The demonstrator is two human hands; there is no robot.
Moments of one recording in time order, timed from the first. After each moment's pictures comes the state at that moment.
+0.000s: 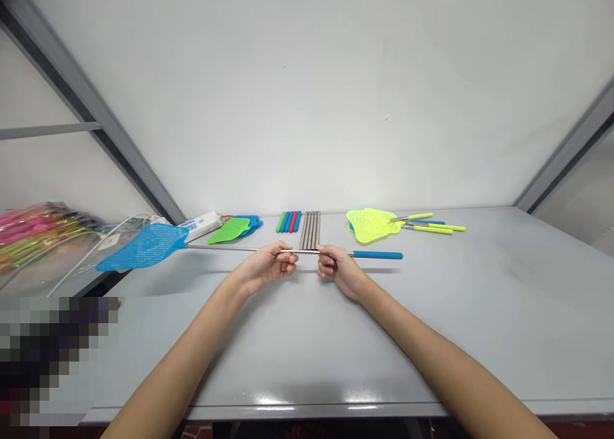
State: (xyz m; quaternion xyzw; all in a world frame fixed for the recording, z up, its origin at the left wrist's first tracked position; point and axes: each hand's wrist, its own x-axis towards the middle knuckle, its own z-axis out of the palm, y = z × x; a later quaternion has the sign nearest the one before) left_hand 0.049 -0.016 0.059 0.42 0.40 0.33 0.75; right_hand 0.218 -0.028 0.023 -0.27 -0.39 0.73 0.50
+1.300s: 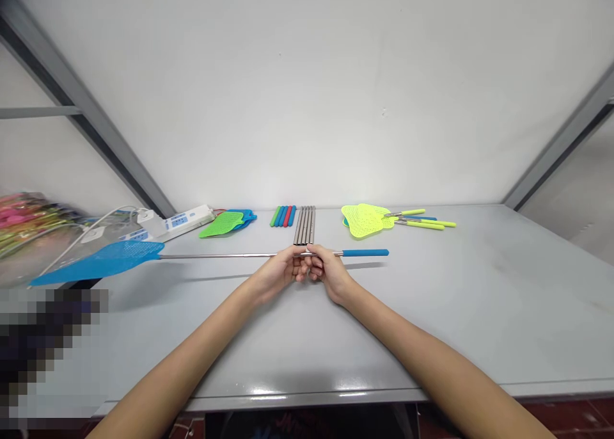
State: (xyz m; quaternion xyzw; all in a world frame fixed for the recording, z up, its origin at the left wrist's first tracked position) left_hand 0.078 -0.032 0.035 0.47 0.35 0.34 0.73; right_hand 0.201 -0.039 0.017 -0.32 -0.36 0.72 0.50
